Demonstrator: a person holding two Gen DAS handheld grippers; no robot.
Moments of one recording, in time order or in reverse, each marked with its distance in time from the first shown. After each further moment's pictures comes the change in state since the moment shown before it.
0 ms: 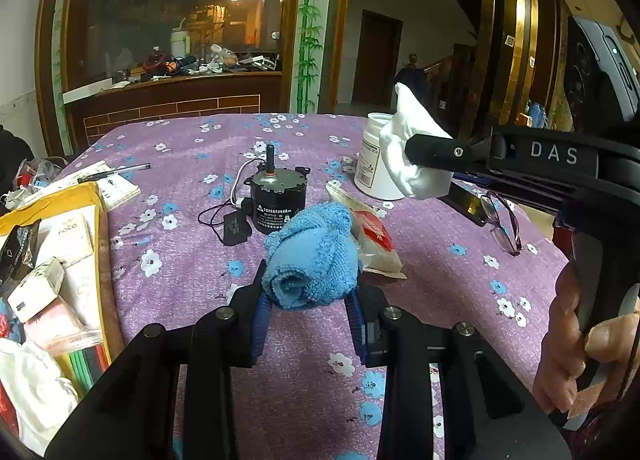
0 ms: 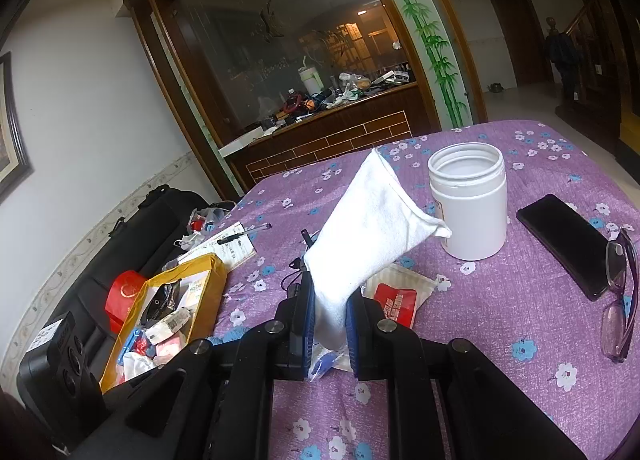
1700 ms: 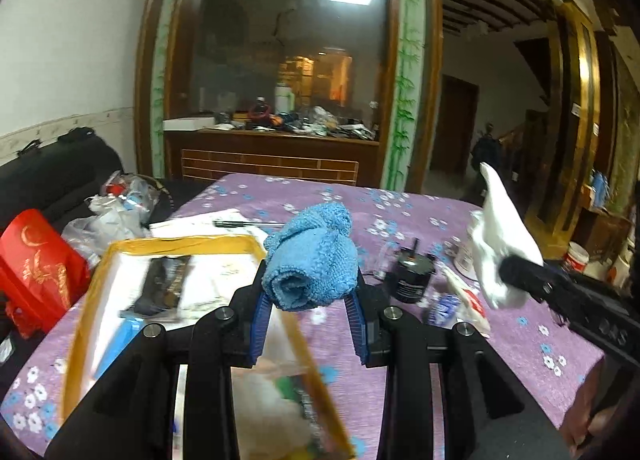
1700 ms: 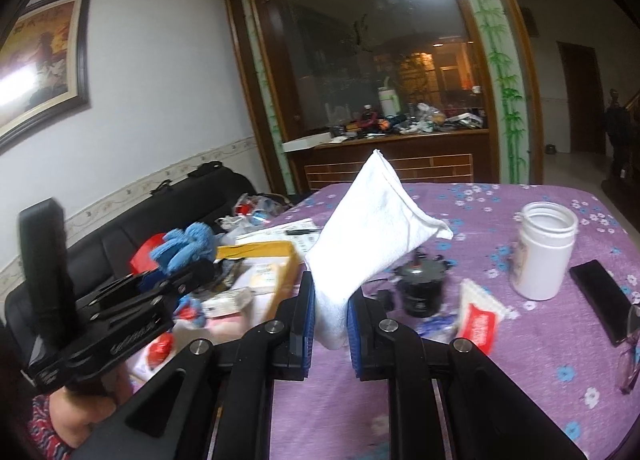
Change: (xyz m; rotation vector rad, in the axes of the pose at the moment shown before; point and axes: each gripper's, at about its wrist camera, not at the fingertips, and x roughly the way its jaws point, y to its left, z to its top) left arm -0.094 0.106 0.012 -0.150 -0.230 0.282; right arm -0.022 0.102 -0.025 -0.274 -0.058 0.142
